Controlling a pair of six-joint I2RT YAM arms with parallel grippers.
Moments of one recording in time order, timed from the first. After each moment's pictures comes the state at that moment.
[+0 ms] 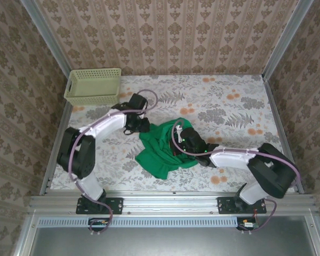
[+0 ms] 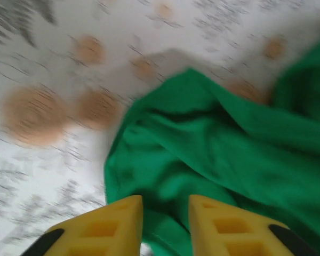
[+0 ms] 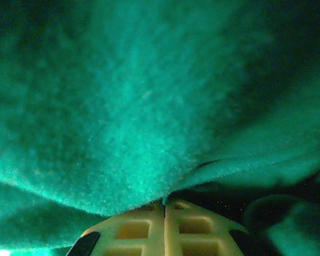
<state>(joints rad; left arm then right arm) -0.55 1.66 1.16 -0.65 0.12 -0.40 0.76 1.54 0.63 0.26 0.02 0.44</state>
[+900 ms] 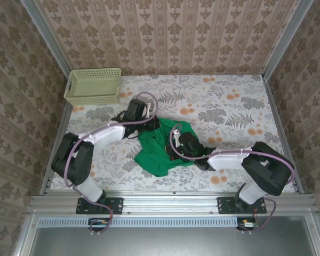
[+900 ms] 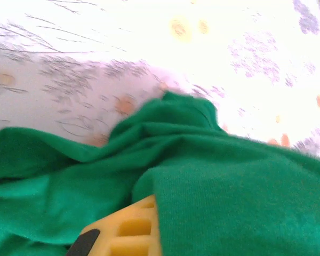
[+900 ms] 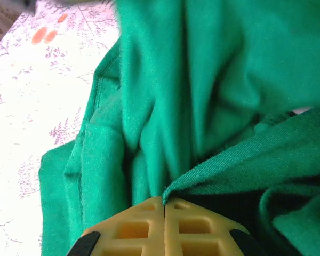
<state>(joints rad) -0.56 1.67 1.05 -0.18 0.31 -0.55 0.81 1.54 0.58 0.37 -0.05 0.48</state>
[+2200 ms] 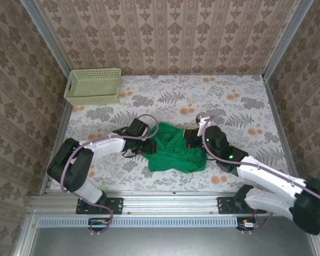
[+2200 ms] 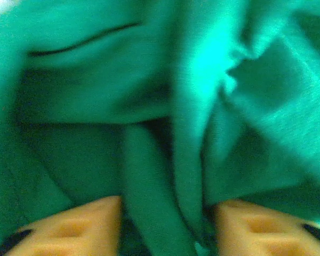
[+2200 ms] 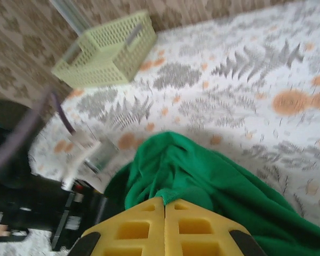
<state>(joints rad) -0.61 1.57 0.78 -0.35 0.23 -0.55 0.68 0.98 0.60 0.05 0.11 0.52</state>
